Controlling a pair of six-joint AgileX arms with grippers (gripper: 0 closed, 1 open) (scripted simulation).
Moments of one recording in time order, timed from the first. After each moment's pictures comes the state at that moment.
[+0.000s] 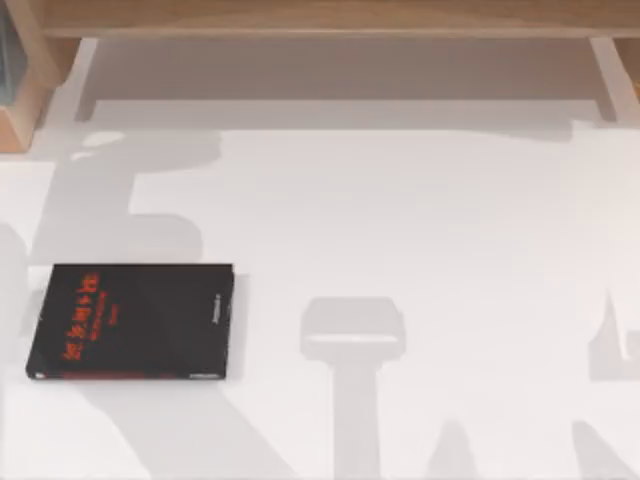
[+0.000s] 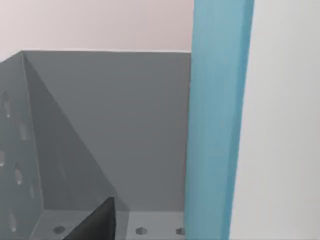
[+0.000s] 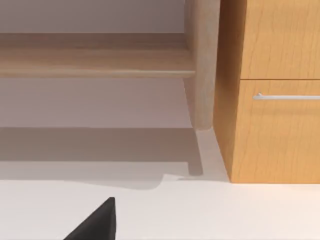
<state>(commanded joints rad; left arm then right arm) 0.39 2.07 1.50 0.56 0.43 0.00 0.00 0.00 0.00 0.00 0.00 0.00</state>
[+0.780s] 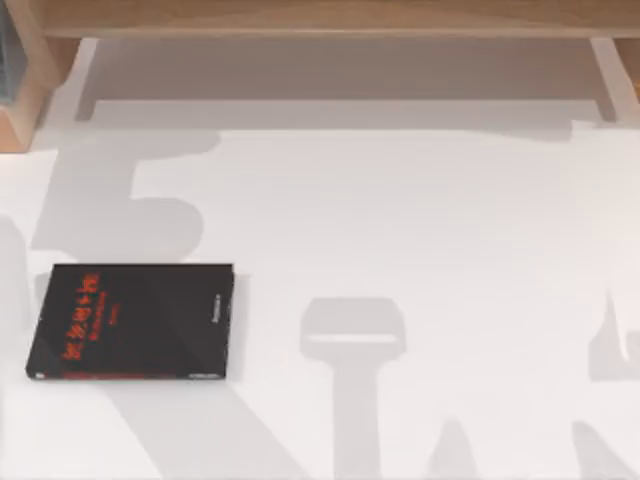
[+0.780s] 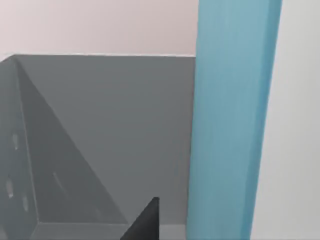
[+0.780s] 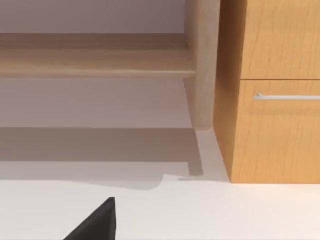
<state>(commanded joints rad) 0.38 2.12 1.58 0.54 0.42 0.00 0.00 0.00 0.00 0.00 0.00 0.00</state>
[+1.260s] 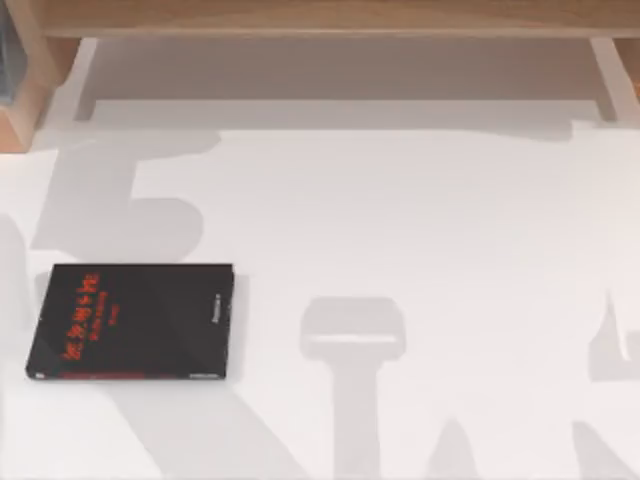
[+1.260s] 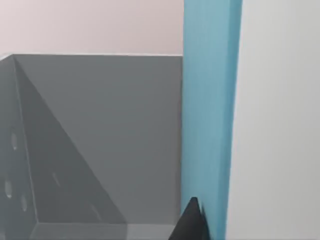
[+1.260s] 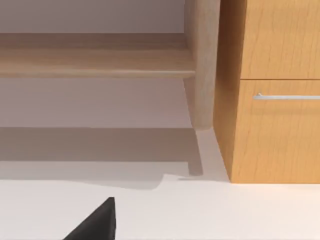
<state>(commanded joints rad) 0.38 2.12 1.58 0.54 0.42 0.00 0.00 0.00 0.00 0.00 0.00 0.00</state>
